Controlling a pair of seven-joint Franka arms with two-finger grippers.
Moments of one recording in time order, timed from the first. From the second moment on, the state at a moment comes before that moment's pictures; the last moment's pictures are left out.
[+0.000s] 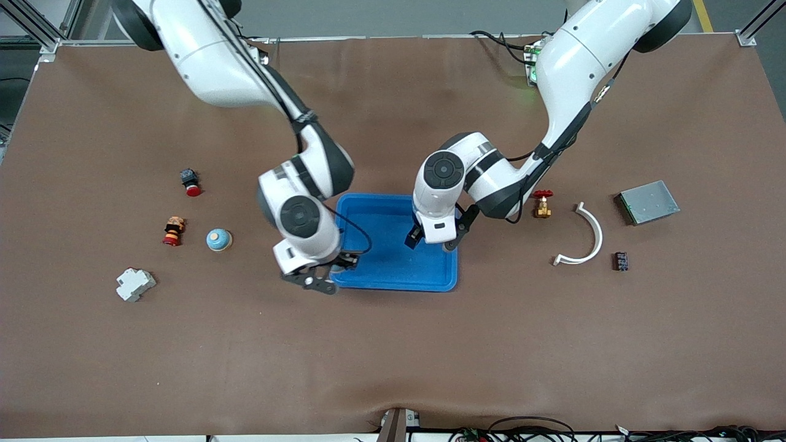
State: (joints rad) left arm -0.24 0.74 -0.56 -1.62 0.39 2.25 -1.87; right arm 0.47 0.73 0.01 -1.35 0.02 2.03 0.72
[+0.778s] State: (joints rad) left arm -0.25 0.74 -0.56 -1.70 0.44 2.27 -1.87; right arm 0.18 0.57 0.01 -1.63 0.03 2.15 0.11
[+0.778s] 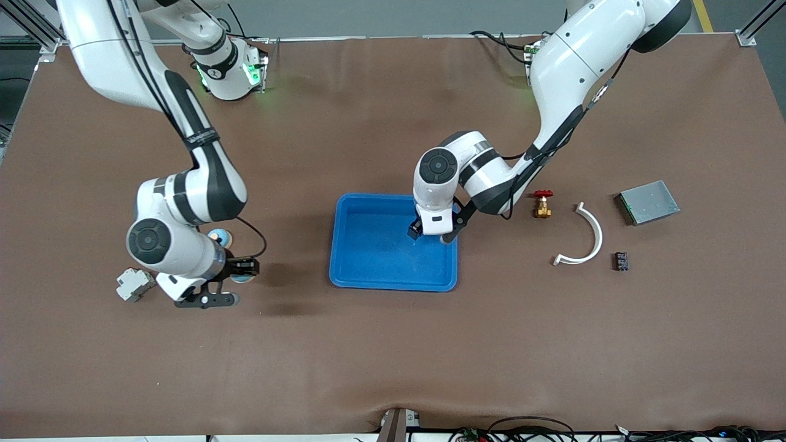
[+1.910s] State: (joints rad) left arm -0.27 0.78 -0.56 -1.70 0.49 2.29 -1.87; right arm 0.02 0.59 0.00 -1.81 0.03 2.44 -0.21
